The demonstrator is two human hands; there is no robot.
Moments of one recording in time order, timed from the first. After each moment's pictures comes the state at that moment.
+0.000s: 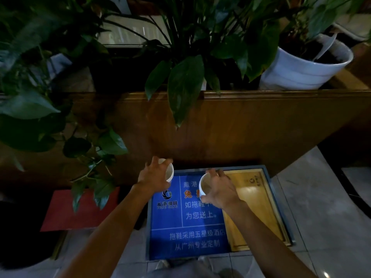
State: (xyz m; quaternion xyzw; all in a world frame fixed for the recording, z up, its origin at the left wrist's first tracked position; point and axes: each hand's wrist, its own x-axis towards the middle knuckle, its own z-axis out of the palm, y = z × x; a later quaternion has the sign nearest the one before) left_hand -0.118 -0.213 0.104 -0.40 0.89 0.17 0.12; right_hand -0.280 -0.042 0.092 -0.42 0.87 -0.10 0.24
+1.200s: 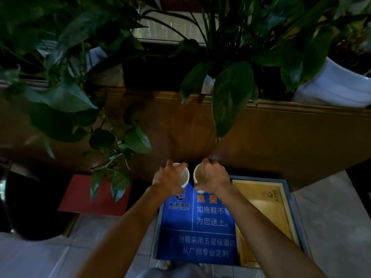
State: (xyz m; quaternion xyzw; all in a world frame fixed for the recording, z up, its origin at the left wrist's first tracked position) left_hand -0.110 -0.207 0.116 -0.43 0.87 0.22 0.14; right_hand -0.260 -0.139 0.102 -0.47 0.85 -0.02 0.25
